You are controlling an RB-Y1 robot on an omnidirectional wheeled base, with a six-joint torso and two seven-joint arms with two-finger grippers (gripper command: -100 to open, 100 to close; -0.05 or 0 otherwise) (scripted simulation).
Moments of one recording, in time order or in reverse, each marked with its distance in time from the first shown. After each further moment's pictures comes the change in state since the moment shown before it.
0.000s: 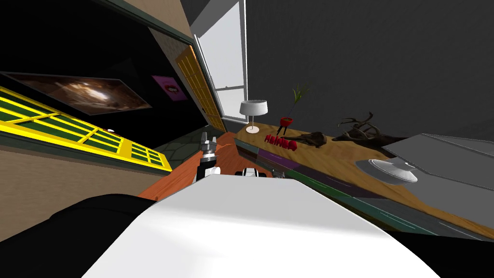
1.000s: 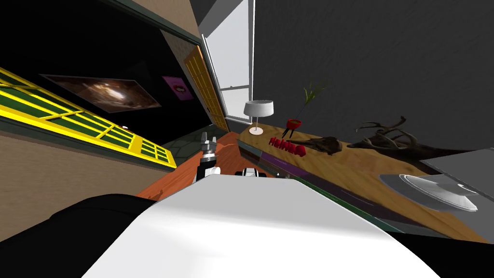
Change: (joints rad) left arm 0.000 0.000 0.000 0.000 0.000 0.000 0.000; right arm -0.037 -0.020 0.078 0.225 0.229 0.244 0.044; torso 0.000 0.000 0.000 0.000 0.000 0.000
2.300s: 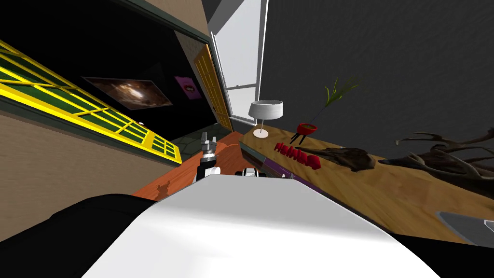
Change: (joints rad) left arm 0.000 0.000 0.000 0.000 0.000 0.000 0.000; right arm -0.057 -0.056 0.097 0.254 0.242 0.275 0.065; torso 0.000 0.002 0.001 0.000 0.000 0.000
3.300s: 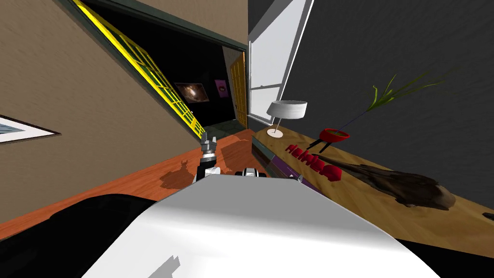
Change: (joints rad) left arm 0.000 0.000 0.000 0.000 0.000 0.000 0.000; right arm -0.129 0.041 -0.203 0.155 -0.141 -0.013 0.023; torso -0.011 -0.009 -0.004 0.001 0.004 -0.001
